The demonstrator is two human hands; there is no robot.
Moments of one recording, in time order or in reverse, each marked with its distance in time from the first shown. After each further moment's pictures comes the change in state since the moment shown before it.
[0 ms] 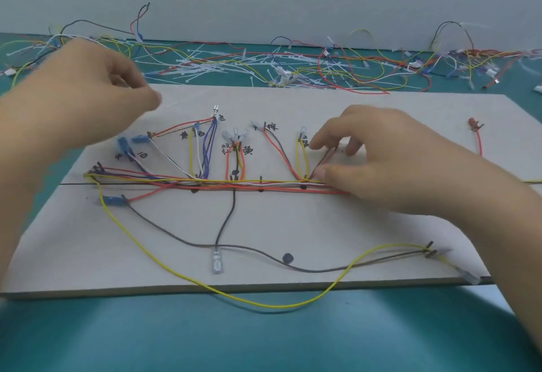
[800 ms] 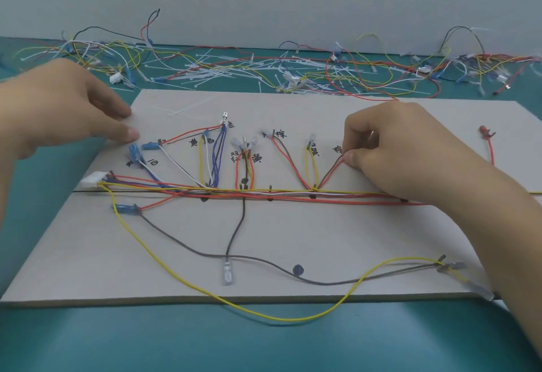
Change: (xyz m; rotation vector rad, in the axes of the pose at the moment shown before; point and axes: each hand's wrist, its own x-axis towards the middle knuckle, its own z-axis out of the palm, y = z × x) left_hand 0.031 -0.066 -0.025 -0.008 -0.284 -0.224; right_hand 0.019 0.015 -0.003 -0.053 0.121 0.094
